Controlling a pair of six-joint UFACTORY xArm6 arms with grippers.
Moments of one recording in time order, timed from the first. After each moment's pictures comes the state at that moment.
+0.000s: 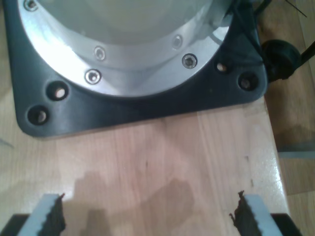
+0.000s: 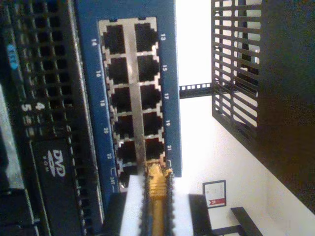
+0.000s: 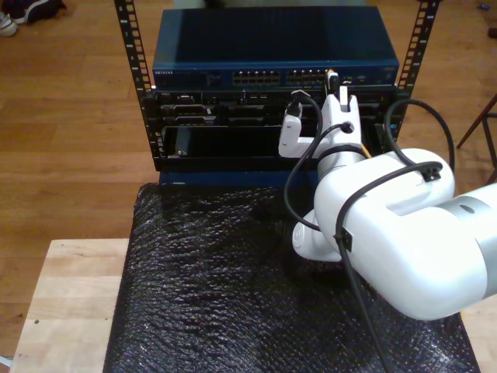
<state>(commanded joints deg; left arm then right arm) 81.2 -28.5 -6.1 2.4 60.2 -180.7 22.5 45.7 -70.8 24.0 -76.2 -97.1</state>
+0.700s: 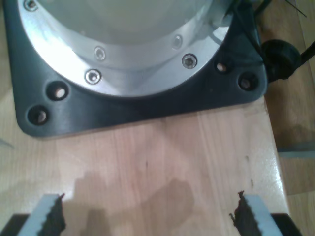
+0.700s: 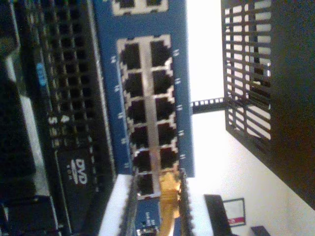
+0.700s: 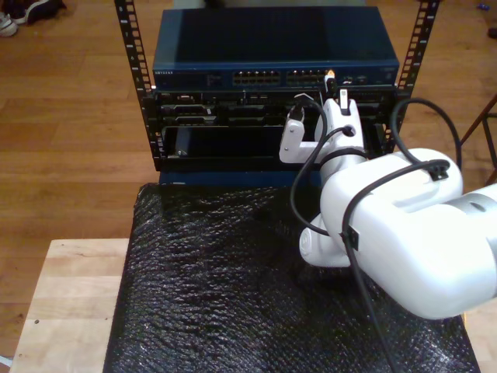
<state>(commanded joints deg) 81.2 -28.5 -6.1 2.4 60.2 -180.7 22.2 39.9 -61.9 19.6 -76.2 -91.0</state>
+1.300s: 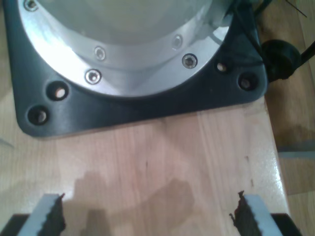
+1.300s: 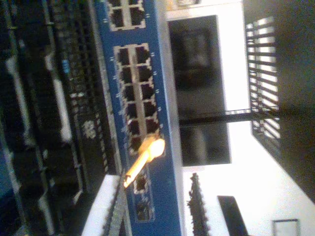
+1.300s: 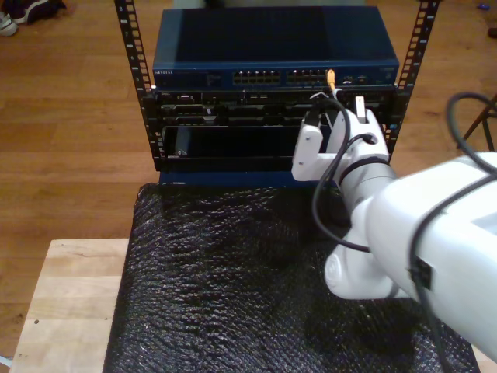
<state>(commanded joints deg) 81.2 -28.5 -6.1 2.4 60.2 -180.7 23.3 15.2 -37.6 18.2 -62.0 -90.9</state>
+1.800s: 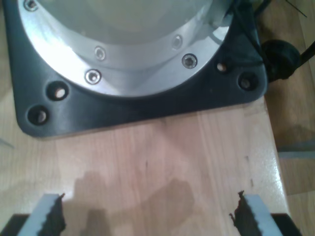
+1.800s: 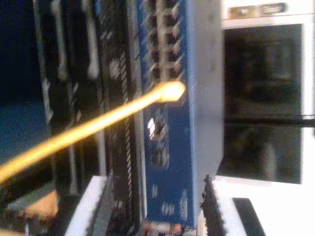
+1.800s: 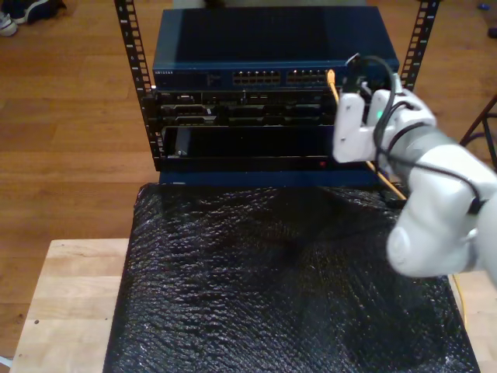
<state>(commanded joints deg) 81.2 -28.5 -6.1 2.4 60.2 -180.7 9.0 -0.7 -34.9 3.8 -33.6 -91.1</state>
